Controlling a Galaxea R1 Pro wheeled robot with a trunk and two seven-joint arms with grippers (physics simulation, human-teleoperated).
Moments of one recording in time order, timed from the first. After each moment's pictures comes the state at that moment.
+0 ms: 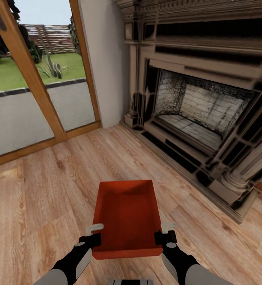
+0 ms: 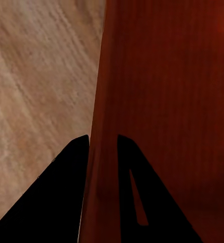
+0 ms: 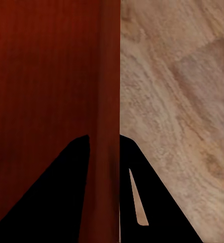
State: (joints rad) left arm -0.57 -0.07 -0.11 -0.35 0.23 0.05 0.16; right arm -0.62 0.13 0.22 -0.24 -0.05 -0.08 -0.25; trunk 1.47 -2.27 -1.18
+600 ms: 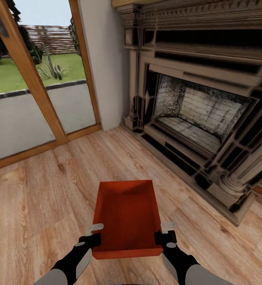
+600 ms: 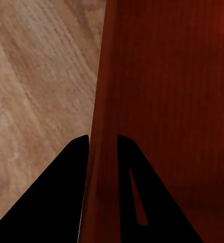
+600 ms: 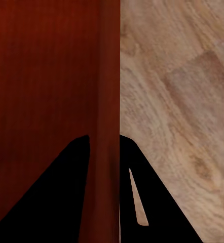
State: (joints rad) left arm -0.57 -0.07 -0.11 -0.35 0.23 0.05 0.16; right arm -0.62 0.13 0.22 -0.23 -0.05 -0.08 -0.25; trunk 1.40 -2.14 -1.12
